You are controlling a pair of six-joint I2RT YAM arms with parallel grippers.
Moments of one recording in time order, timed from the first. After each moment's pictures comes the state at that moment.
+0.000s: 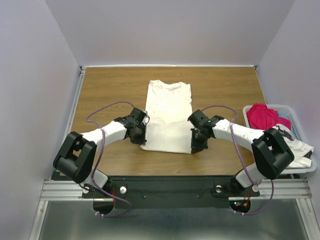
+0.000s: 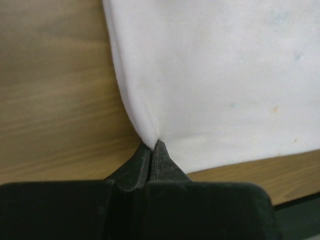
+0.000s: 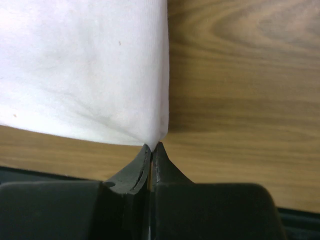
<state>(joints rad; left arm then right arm) -0.56 1.48 0.78 -0.44 0.05 -0.49 0.64 1.52 0.85 -0.67 -0.06 0.79</state>
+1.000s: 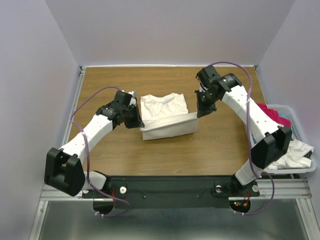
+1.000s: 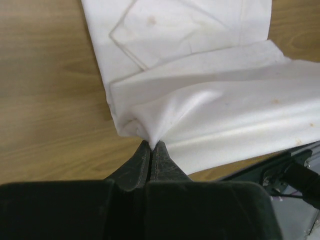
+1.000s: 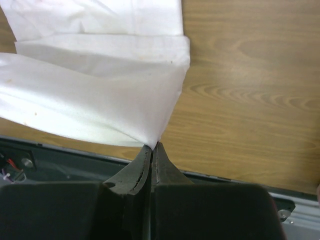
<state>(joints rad) -0.41 1.29 0.99 -0.63 0.21 -0.56 0.48 1.62 1.67 -1.27 0.00 0.44</state>
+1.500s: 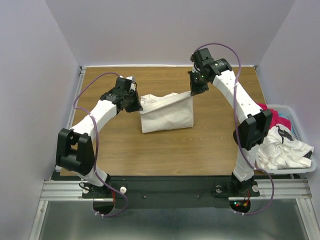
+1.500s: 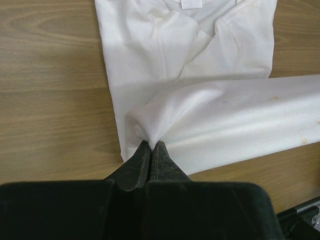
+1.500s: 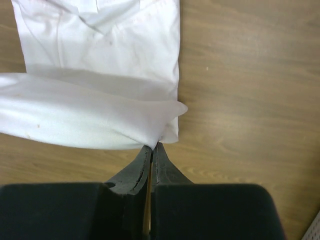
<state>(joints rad) -0.33 1.53 1.19 -0.51 0.13 -0.50 0.42 1.92 2.04 -1.16 0.04 0.29</state>
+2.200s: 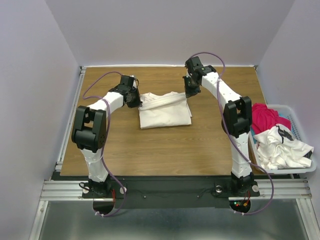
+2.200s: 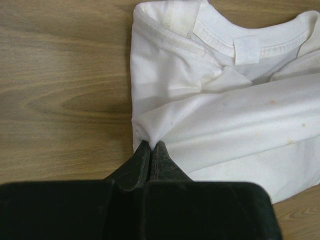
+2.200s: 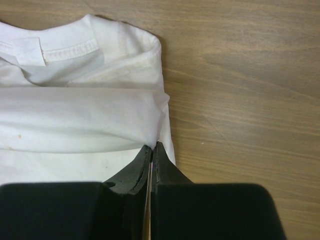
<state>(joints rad) -0.26 1.88 1.31 -0.33 0.11 -0.47 0.37 2.24 2.08 -0.92 0.03 0.25</state>
